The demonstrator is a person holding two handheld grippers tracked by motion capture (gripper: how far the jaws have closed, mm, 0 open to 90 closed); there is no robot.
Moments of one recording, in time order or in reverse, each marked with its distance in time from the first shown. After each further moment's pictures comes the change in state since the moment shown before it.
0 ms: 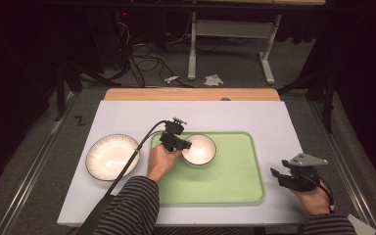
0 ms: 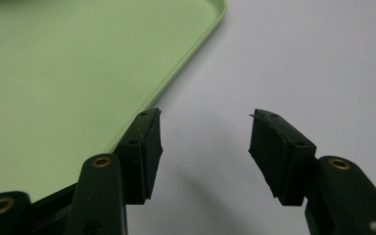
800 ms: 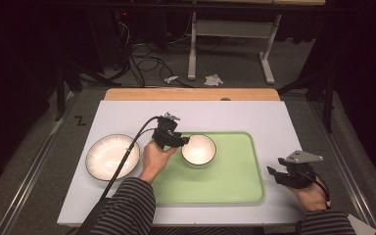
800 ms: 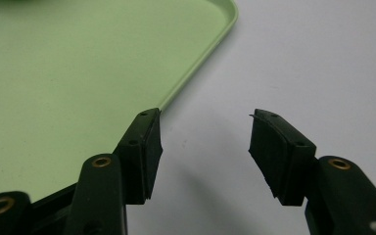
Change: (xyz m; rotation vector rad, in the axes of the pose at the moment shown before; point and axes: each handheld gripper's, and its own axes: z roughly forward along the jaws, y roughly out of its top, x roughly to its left) left arm -0.003 -0.001 -0.040 -0.123 0.039 0.064; right arm 0.001 0.008 0.009 0.004 0.028 -0.014
